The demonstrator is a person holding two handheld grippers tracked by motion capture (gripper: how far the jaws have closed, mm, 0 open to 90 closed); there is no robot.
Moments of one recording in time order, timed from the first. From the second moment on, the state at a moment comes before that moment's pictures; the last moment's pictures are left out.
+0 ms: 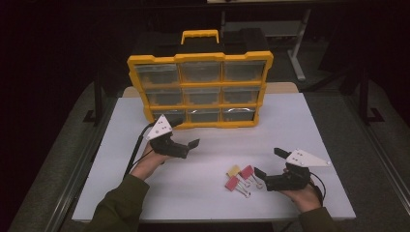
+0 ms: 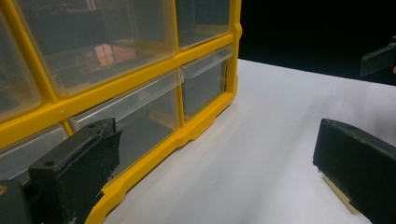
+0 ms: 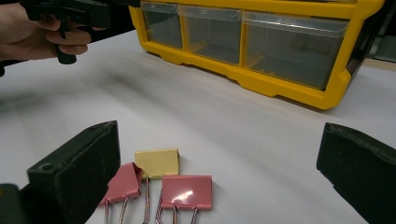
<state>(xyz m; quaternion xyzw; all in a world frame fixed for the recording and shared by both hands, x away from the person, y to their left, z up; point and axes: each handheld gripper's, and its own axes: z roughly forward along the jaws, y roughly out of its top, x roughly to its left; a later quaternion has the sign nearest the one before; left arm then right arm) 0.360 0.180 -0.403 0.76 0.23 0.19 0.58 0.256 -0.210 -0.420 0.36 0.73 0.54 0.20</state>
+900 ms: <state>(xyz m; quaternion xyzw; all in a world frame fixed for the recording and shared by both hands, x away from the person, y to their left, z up) 0.381 0.161 -0.409 0.75 0.23 0.18 0.59 0.258 -0.211 -0.423 0.37 0.73 0.54 0.19</state>
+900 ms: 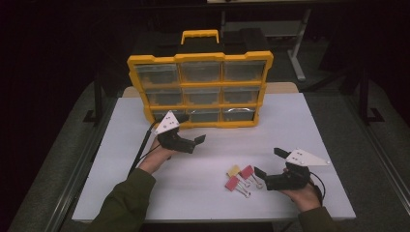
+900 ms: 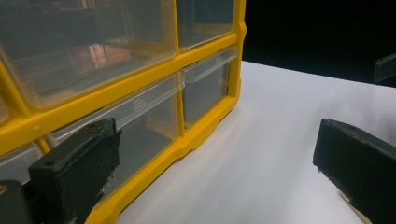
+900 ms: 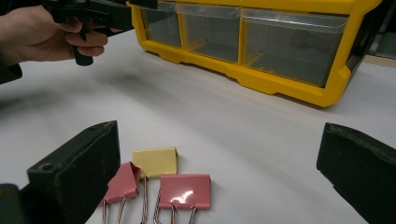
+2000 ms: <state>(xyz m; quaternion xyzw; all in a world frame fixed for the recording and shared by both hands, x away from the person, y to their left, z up) 0.387 0.152 -0.417 0.78 0.19 0.23 0.56 0.260 -0.216 -0.424 0.38 0.73 0.54 0.19</state>
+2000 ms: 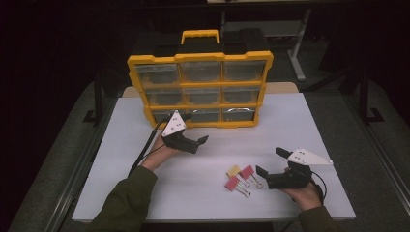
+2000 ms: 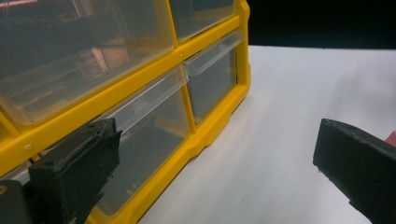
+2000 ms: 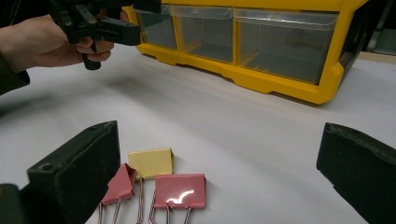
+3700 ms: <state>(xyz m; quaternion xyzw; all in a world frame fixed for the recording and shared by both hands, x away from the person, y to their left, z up) 0.377 0.143 -0.421 0.81 0.05 0.38 0.45 0.258 -0.215 -0.424 0.37 0.73 0.54 0.19</state>
